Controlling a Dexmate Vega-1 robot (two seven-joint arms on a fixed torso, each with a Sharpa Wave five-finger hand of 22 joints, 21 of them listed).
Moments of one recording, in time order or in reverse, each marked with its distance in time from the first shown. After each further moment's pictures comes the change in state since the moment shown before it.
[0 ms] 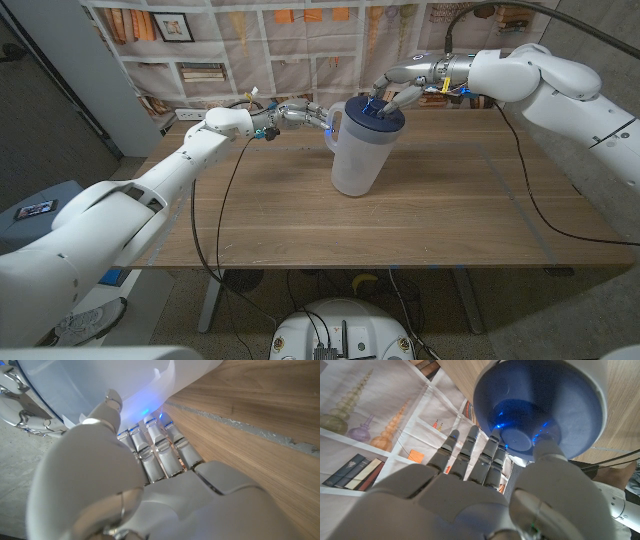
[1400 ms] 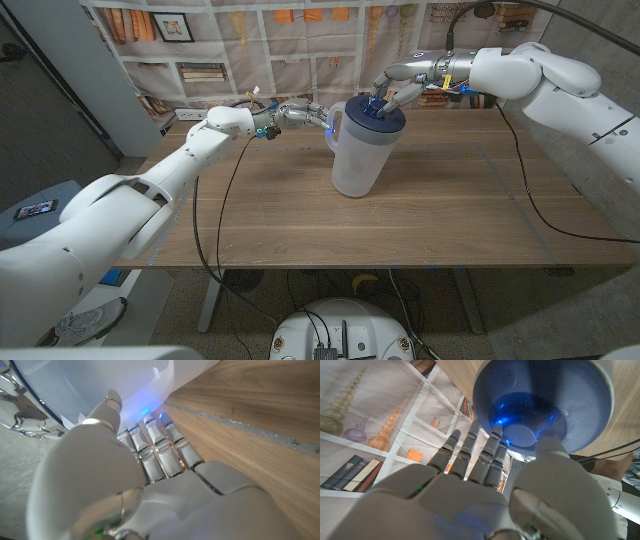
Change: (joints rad) left arm -0.034 -0.030 0.009 0.072 0.007 -0.023 -0.030; left_hand 0.000 0.000 -0.011 -0.002 -0.002 0.000 0.000 0.003 0.000 0.000 0.000 -0.003 0.005 0.006 -0.001 -0.005 -0.004 0.000 0.000 0.000 0.000; right arm 0.017 0.010 -0.001 0.034 0.041 0.027 -0.004; right_hand 0.031 0.016 -0.026 0.004 -0.023 0.057 0.010 0.067 0.000 0.106 0.008 0.015 0.004 0.053 -0.004 0.080 0.046 0.025 -0.033 0.000 0.000
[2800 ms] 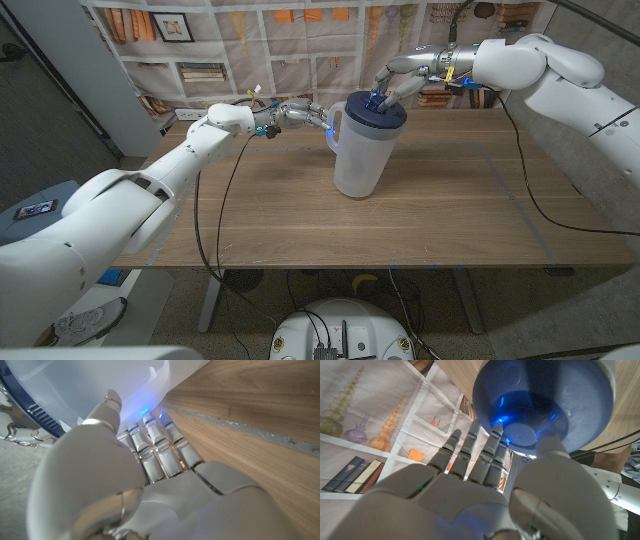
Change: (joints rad) left arm -0.026 -0.010 0.015 0.031 0.021 0.002 -0.015; left_hand 0.000 0.000 -0.008 0.000 0.001 -0.002 0.002 0.004 0.001 0.000 0.000 0.001 0.000 0.007 -0.008 -0.002 0.000 0.000 0.000 0.000 0.000; right arm 0.045 0.012 -0.008 0.045 0.050 0.021 0.028; right_hand 0.000 0.000 -0.007 0.001 -0.008 0.007 0.007 0.018 0.000 0.025 -0.004 0.000 0.004 0.000 0.000 0.000 0.000 0.005 -0.005 0.000 0.000
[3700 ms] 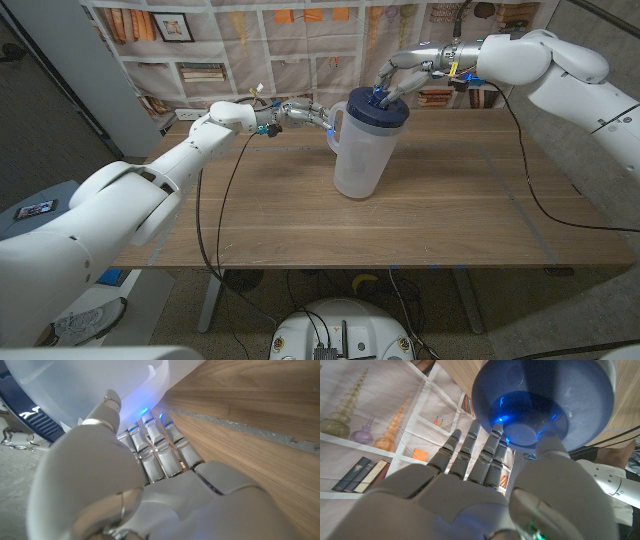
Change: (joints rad) left arm -0.035 -0.030 0.011 0.069 0.013 -0.019 -0.022; left_hand 0.000 0.000 -0.008 0.000 -0.001 -0.002 0.002 0.002 0.002 0.000 0.000 0.003 0.000 0.005 -0.005 0.002 0.007 0.000 0.000 -0.004 0.000; right arm 0.011 -0.003 0.007 0.021 0.030 0.003 0.002; right_hand 0.000 0.000 -0.005 0.003 0.000 0.005 0.005 -0.001 -0.003 0.007 0.004 0.002 0.000 0.002 0.002 0.000 0.000 0.000 0.000 0.000 0.000
